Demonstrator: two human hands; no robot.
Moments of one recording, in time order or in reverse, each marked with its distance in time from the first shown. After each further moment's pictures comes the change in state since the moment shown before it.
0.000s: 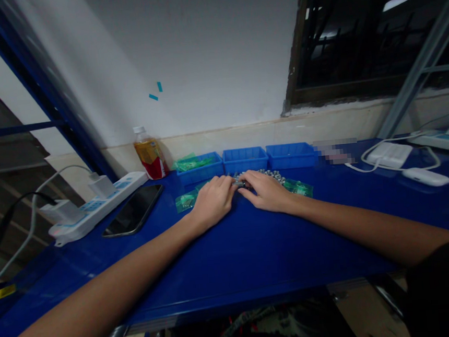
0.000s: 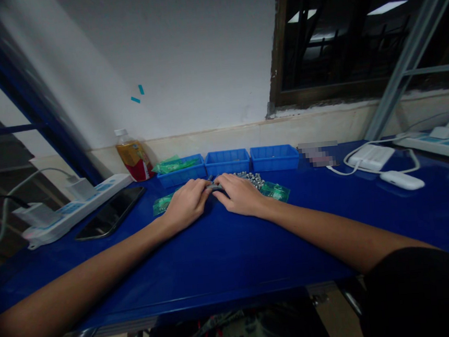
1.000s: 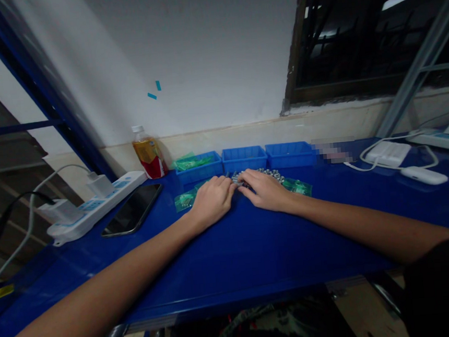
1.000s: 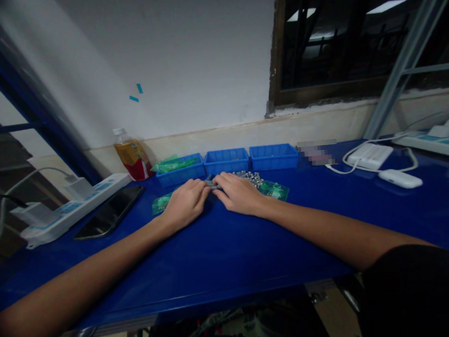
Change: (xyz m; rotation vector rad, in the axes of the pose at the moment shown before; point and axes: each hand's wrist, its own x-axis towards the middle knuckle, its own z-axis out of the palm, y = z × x) left_hand 0.001 0.002 -0.003 0.066 -0.025 0.011; right_hand -0.001 -0.001 -0.001 -0.026 -0.013 -0.004
